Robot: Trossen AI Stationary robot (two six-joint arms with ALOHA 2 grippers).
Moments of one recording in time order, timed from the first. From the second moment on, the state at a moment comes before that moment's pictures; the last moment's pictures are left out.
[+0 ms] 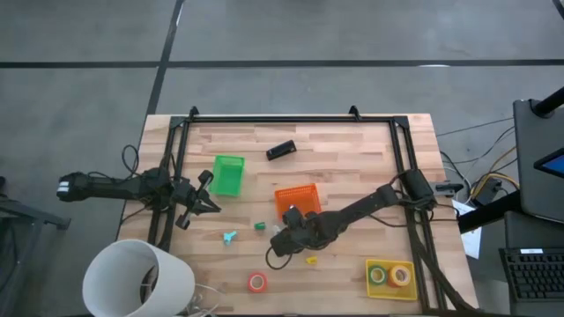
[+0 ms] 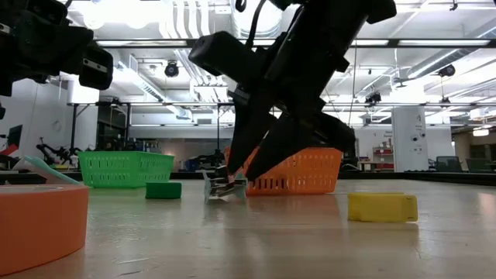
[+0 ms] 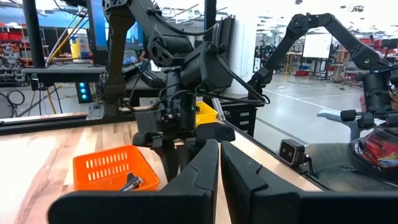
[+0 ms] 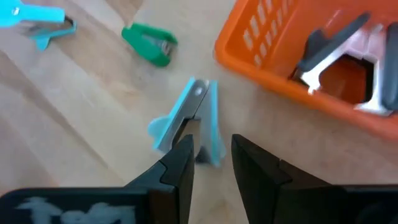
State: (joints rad) left arm -0.01 0.26 0.01 0.27 0.38 -0.03; right arm 0.35 2.09 1.42 -0.42 0.36 1.28
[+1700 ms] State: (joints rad) left arm -0.01 0.26 0.01 0.27 0.38 -0.03; right arm 0.38 2.11 1.50 -0.41 0.39 1.11
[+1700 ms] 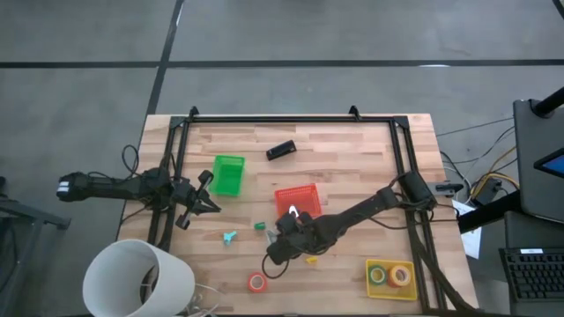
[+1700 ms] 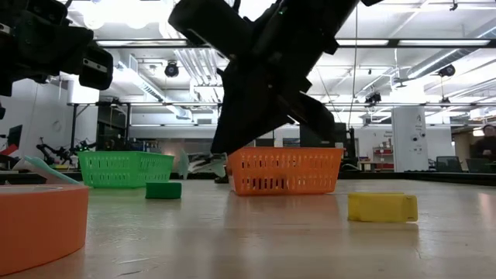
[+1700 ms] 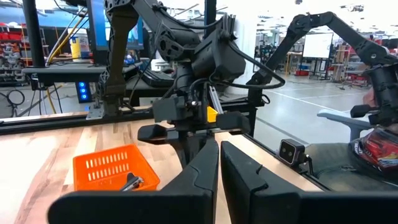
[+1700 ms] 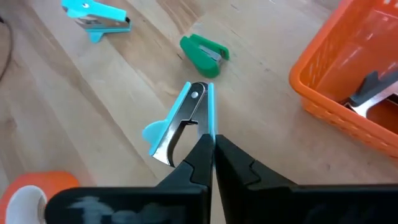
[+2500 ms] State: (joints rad) left arm -0.01 0.26 0.01 0.27 0.38 -0.03; right arm 0.38 1.98 1.52 -0.62 0.54 1.07
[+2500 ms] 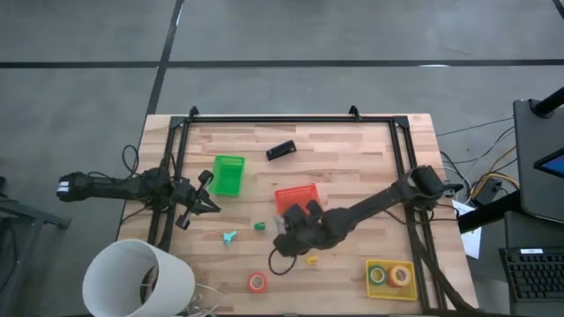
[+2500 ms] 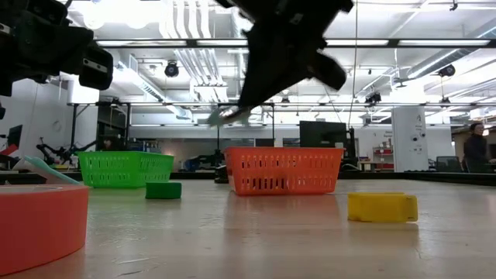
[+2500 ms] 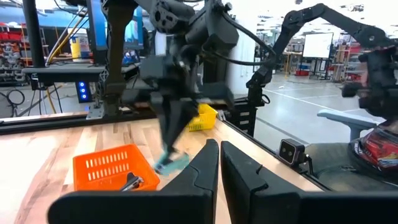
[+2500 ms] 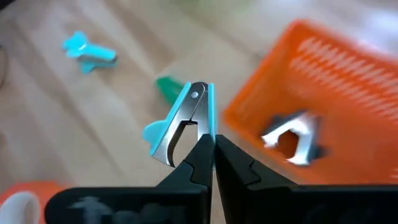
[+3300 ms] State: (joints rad) left arm -0.01 0.26 0.01 0.26 0.38 -0.03; right arm 0.32 1.95 1.44 -0.94 0.68 1.20
